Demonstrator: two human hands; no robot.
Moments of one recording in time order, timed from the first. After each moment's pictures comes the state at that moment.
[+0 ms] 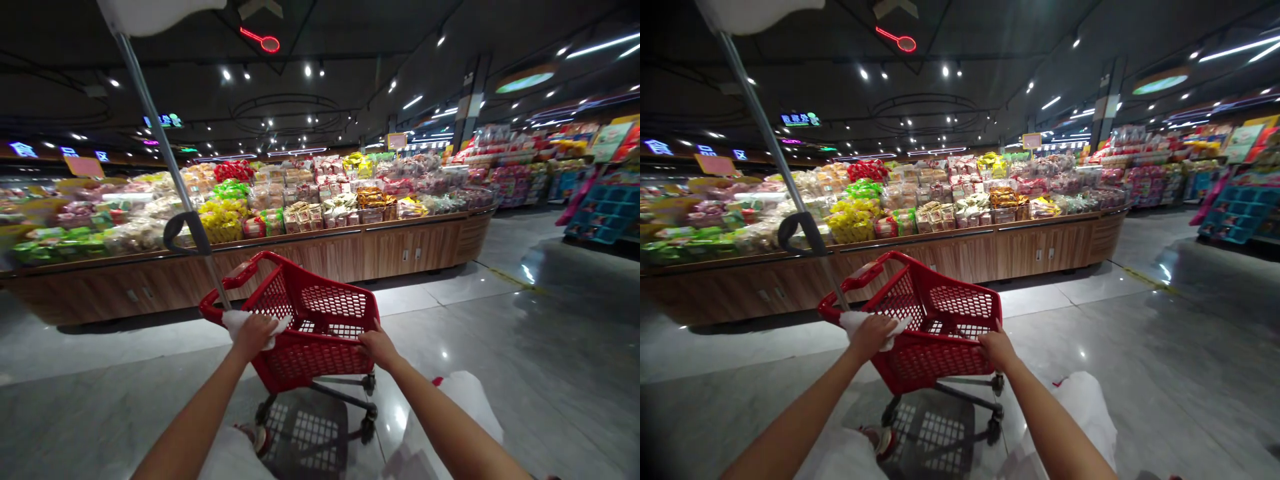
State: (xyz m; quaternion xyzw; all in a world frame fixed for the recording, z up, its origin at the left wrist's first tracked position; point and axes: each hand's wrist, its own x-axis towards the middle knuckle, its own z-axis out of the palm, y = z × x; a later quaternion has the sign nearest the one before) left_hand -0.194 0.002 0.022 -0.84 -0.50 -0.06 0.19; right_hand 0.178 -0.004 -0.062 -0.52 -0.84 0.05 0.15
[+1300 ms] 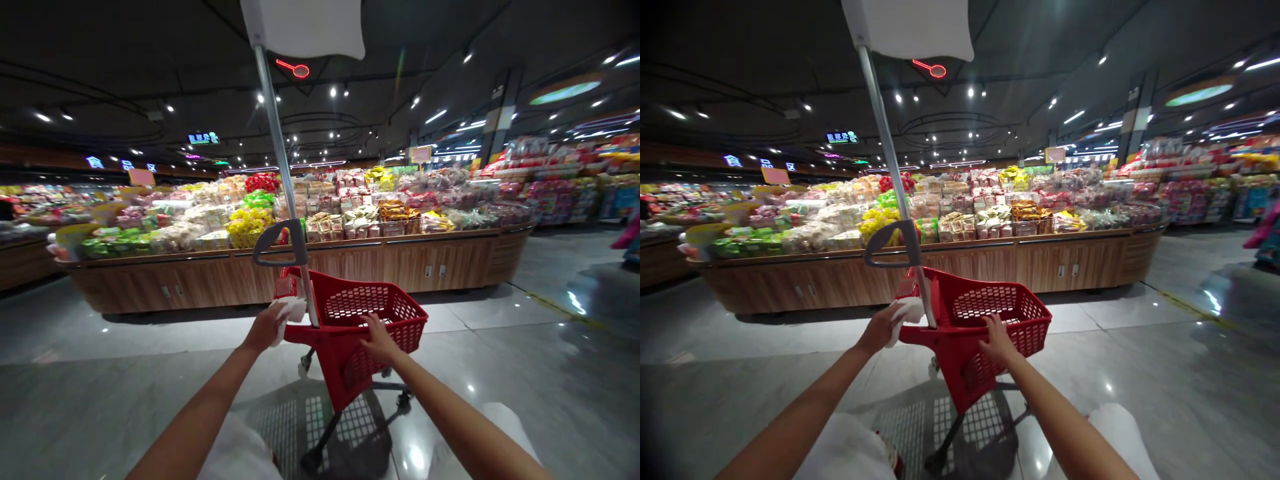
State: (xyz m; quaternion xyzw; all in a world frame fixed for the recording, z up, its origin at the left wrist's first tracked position) left_hand -0.208 -0.012 0.076 -0.80 -0.52 -0.28 0.09; right_hand 0.125 0.034 -0.043 -0.53 -0.78 0.14 0.29
